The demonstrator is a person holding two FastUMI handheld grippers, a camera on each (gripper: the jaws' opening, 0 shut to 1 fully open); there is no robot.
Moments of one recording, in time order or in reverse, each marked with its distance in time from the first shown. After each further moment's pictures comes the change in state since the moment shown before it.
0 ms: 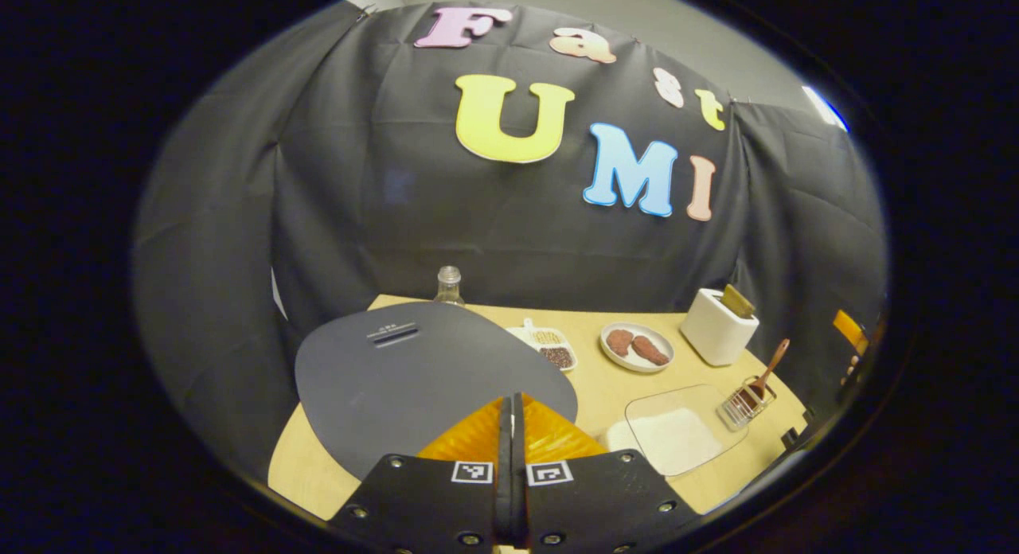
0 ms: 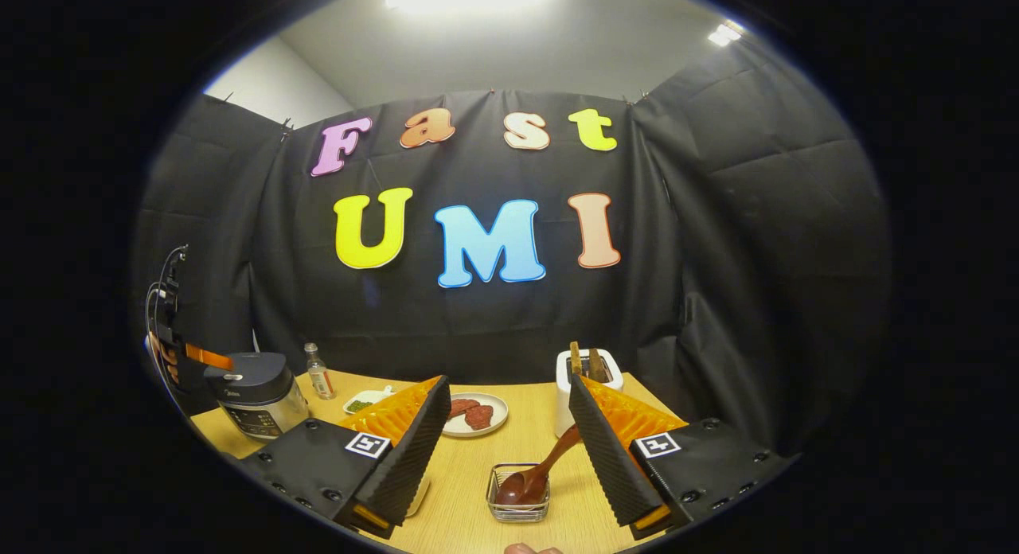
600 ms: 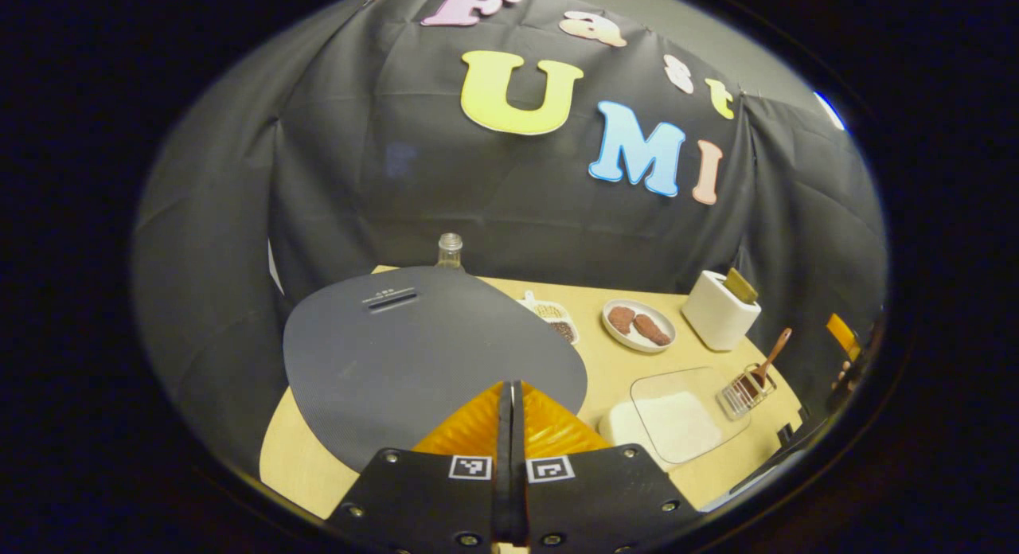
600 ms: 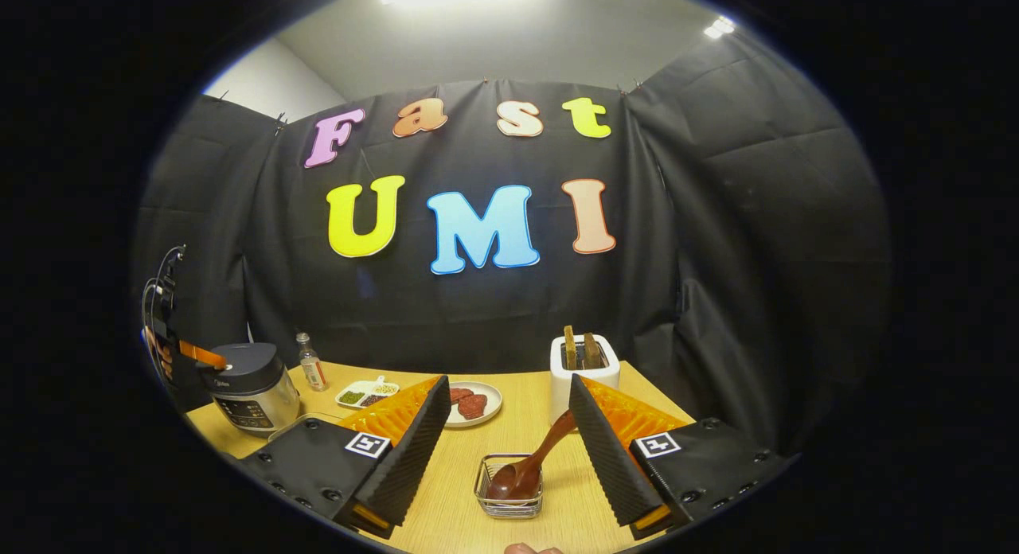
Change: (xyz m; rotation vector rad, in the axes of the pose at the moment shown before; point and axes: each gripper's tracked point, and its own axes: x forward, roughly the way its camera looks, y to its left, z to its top) left arm 0.002 0.002 -0.025 0.011 0.085 -0.001; right arm 0.007 -0.010 -0.029 0.003 0.031 -0.004
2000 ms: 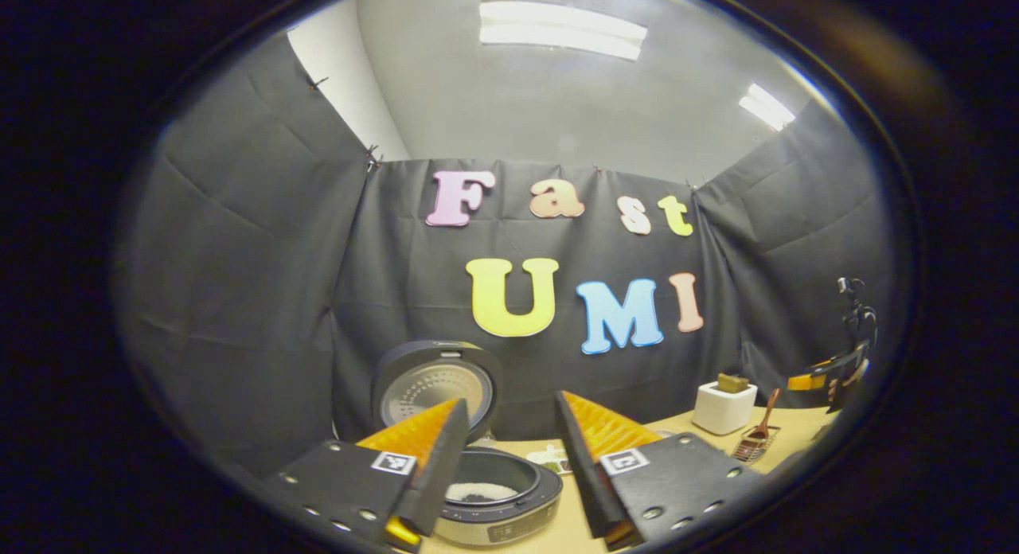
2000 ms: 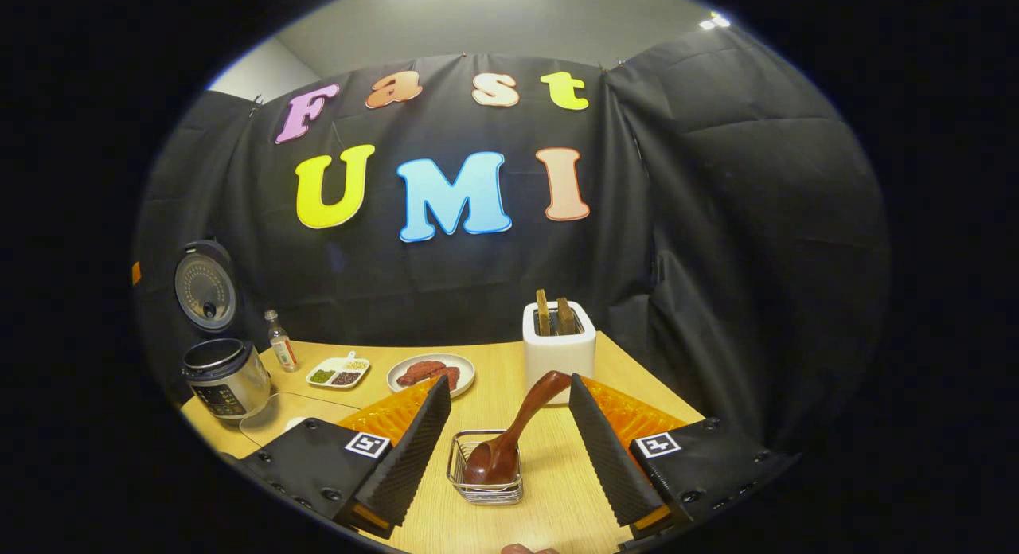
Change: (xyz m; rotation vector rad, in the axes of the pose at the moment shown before) left arm -0.234 -0.031 0.081 0.144 -0.760 0.129; right arm 0.016 -0.021 -0.046 0.009 0.126 -0.110
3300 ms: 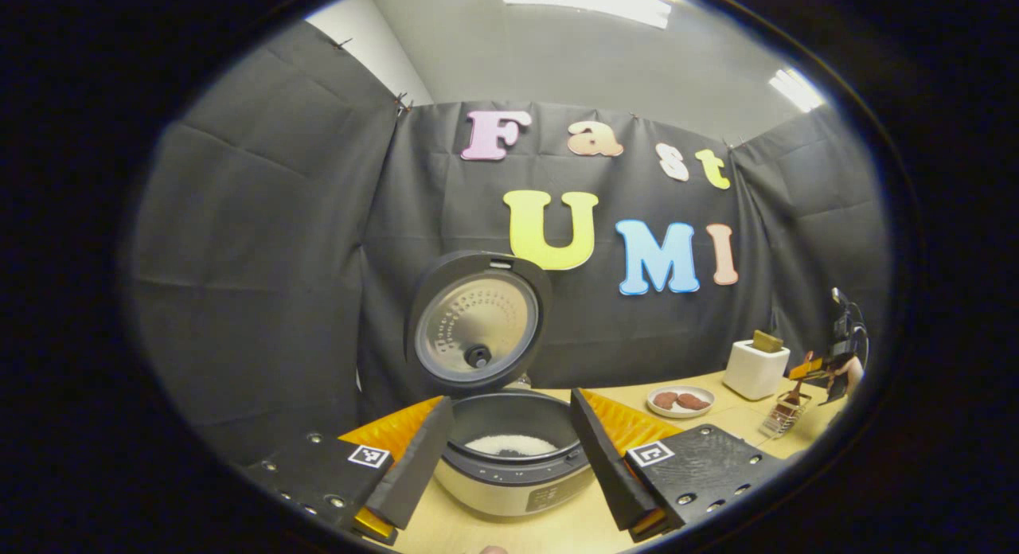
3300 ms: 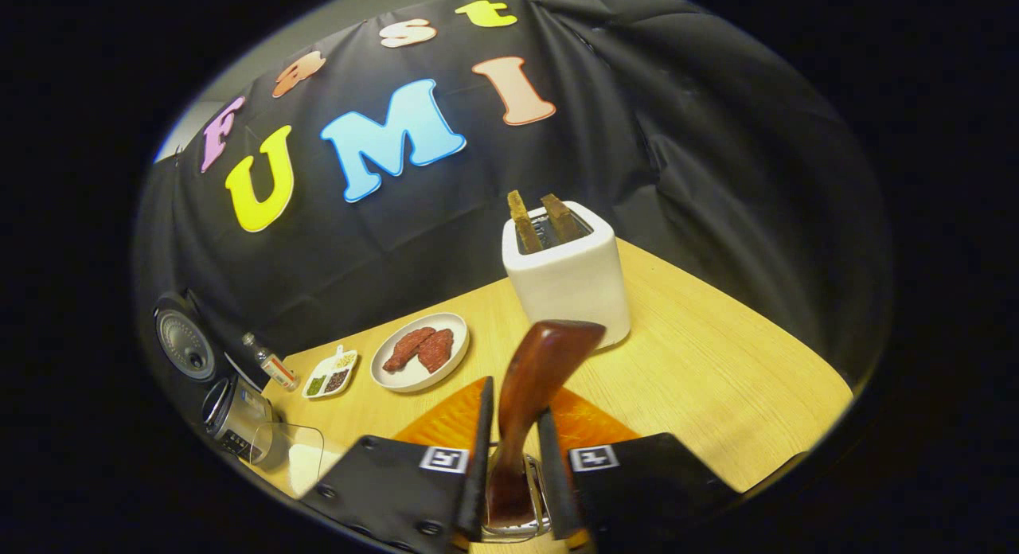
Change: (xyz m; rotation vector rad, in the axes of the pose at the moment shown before) left arm 0.014 0.039 -0.109 -0.021 0.211 0.085; right arm 0.118 -0.012 -0.078 0.321 0.266 0.018
